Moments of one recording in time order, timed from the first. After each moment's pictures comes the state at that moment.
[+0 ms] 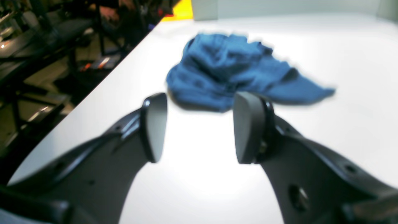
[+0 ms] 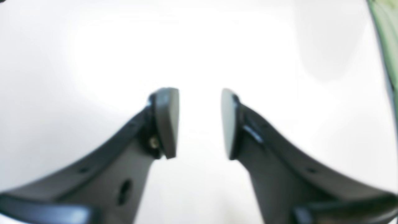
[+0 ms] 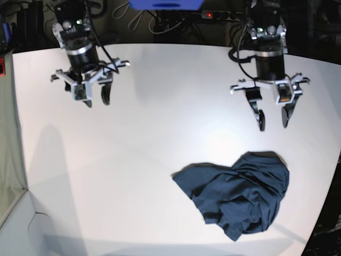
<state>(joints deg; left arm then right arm) 28.0 -4.4 -2.9 111.3 -0.8 9.9 -3.2 -29.0 14.1 -8.6 117.1 4.1 -8.6 -25.1</state>
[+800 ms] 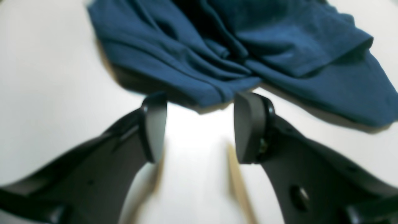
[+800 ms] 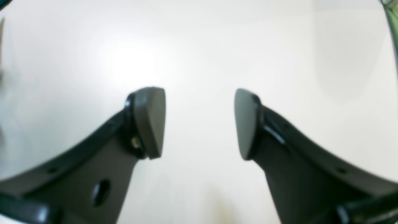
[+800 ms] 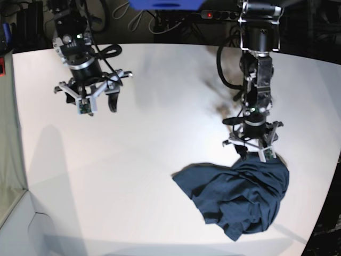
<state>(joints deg) -8.7 -4.4 -3.2 64.9 -14.5 9.8 7.3 -23.9 13.1 -8.5 116.2 4.0 -4.7 -31.9</state>
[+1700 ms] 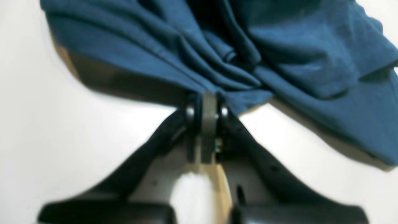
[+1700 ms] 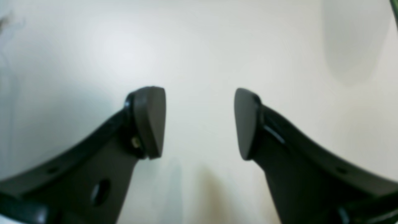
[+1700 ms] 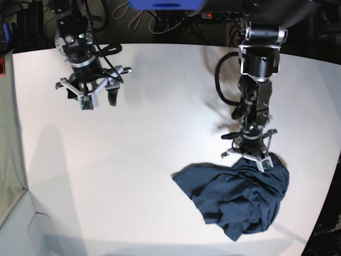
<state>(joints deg) -18.0 -3.5 -3.4 49.6 -18.0 9.9 5.5 -24.2 13.1 -8.5 112.9 3.6 -4.7 -31.9</state>
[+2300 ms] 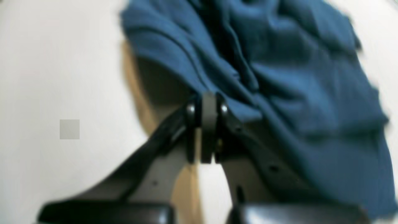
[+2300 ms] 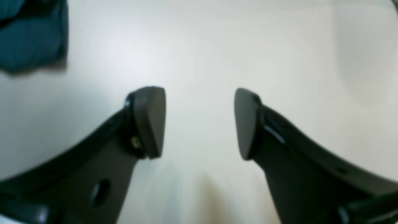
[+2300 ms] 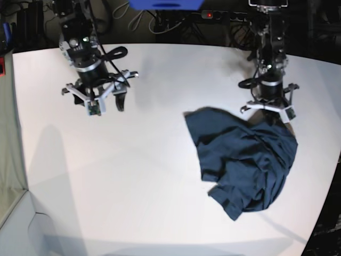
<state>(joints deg) 15.5 -5.4 -10.0 89.8 -18.3 10.0 7.2 -20.7 12.0 -13.6 112.9 3.6 -4.5 -32.8</state>
